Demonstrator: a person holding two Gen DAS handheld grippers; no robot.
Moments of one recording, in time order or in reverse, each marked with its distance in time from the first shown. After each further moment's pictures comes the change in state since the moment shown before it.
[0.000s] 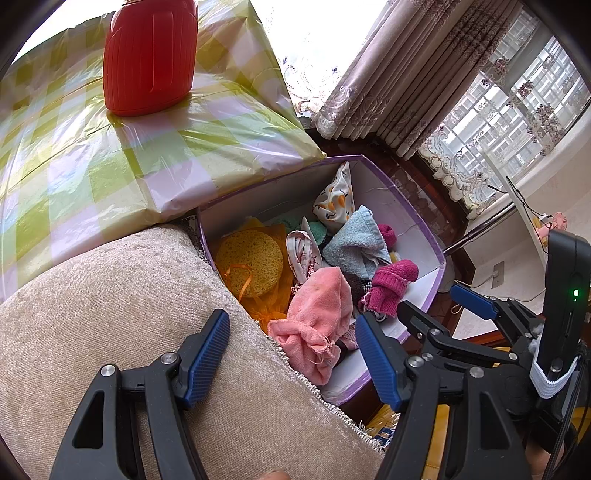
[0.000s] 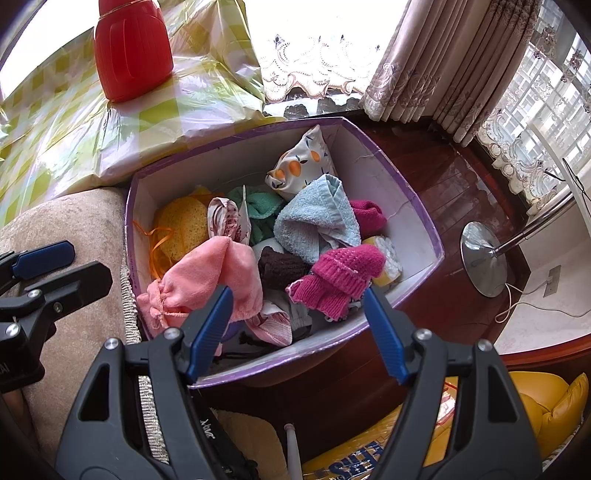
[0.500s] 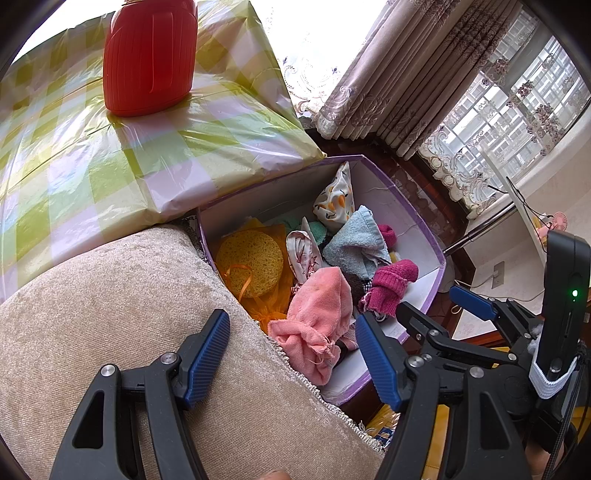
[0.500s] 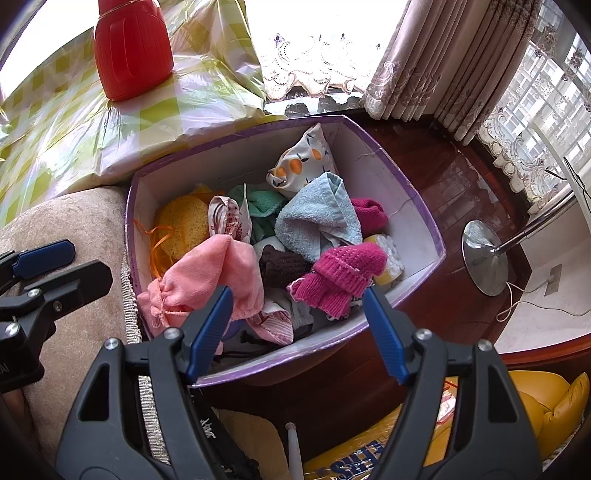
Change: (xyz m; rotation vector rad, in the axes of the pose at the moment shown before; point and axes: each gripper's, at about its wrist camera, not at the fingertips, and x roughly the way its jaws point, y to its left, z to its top) left arm 0.000 0.000 0.000 0.000 0.000 0.000; right arm 0.001 0.000 -0.001 0.005 0.005 0.005
